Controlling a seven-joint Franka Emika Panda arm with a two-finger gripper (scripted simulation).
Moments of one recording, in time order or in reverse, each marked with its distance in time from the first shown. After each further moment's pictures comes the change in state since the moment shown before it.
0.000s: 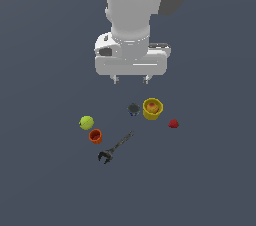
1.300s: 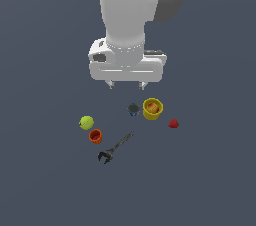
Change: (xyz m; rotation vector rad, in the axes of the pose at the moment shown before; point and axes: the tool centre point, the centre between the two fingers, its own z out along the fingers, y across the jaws) arm 0.018 0.014 0.007 -0.011 0.013 0.046
